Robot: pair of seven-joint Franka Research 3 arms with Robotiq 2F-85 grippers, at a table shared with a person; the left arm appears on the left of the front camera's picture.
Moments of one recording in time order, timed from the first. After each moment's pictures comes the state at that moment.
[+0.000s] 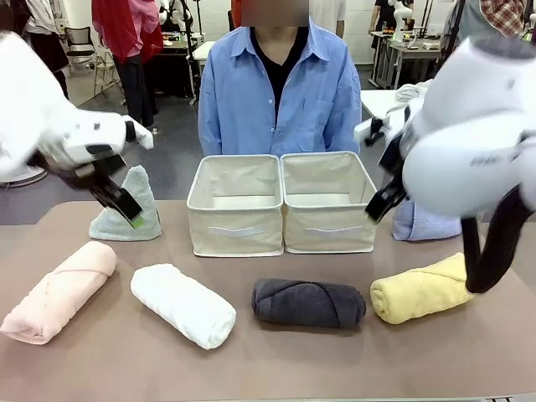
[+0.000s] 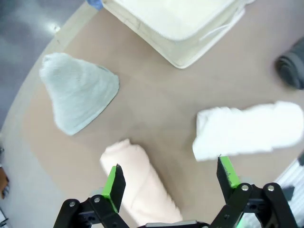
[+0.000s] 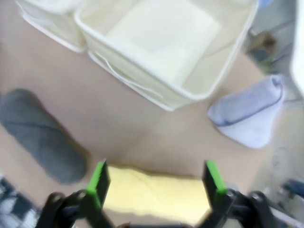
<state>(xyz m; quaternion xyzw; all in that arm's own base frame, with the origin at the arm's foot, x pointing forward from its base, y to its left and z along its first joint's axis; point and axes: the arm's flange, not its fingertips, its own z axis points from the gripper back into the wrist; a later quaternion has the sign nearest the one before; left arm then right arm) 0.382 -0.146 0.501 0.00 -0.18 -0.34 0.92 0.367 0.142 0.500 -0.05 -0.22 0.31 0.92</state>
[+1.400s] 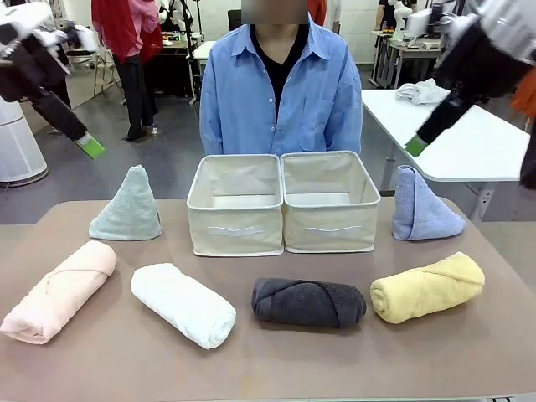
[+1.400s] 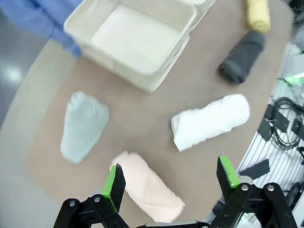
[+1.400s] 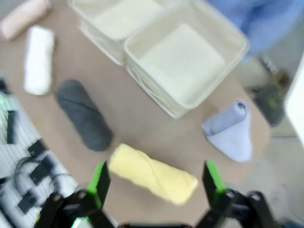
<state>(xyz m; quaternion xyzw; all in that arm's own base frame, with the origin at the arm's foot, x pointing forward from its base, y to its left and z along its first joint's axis) 0.406 -0.075 0.603 -0.15 -0.20 -0.44 0.86 0.362 0.071 0.609 0.06 -0.25 0.41 0.87</state>
